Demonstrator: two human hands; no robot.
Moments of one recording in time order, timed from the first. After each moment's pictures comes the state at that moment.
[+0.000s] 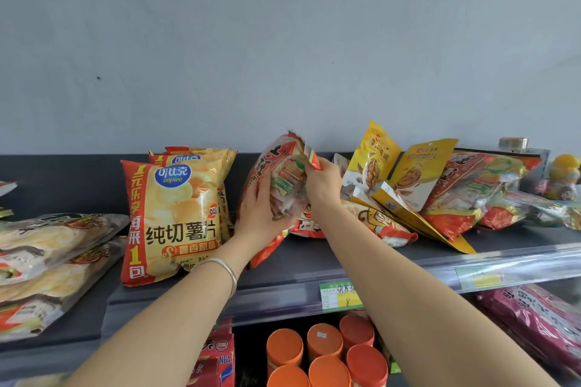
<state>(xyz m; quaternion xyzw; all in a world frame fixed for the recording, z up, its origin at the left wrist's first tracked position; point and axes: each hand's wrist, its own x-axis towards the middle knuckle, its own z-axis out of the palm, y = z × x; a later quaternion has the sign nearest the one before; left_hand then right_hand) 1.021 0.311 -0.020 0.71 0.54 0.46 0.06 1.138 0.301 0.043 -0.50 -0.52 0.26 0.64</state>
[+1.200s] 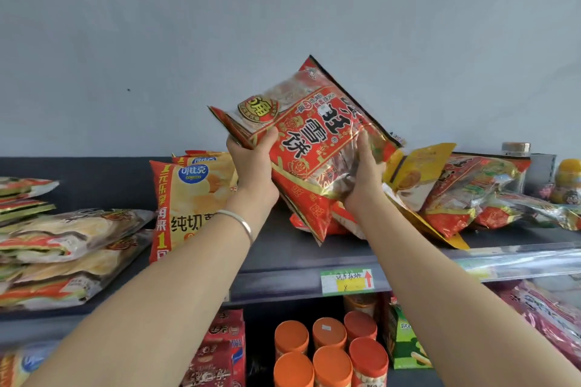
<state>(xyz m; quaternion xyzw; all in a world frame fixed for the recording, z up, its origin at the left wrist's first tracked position) 1.046 0.223 0.080 0.35 0.27 0.78 0.43 1.188 0.260 0.067 -0.33 -0.28 0.54 0.72</state>
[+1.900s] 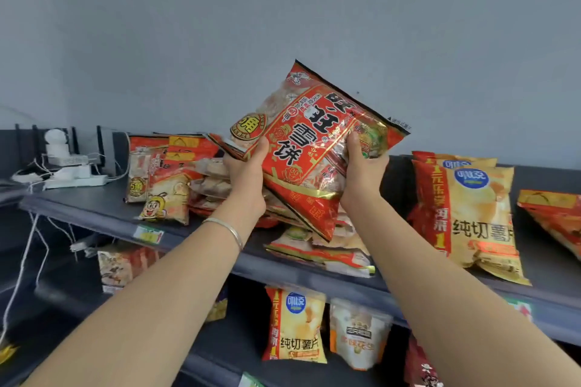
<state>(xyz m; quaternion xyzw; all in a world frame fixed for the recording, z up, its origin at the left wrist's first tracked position) 0.623 0.088 0.047 0.25 0.39 0.85 0.24 0.757 0.170 0.060 -0.26 -0.41 0.62 0.62</state>
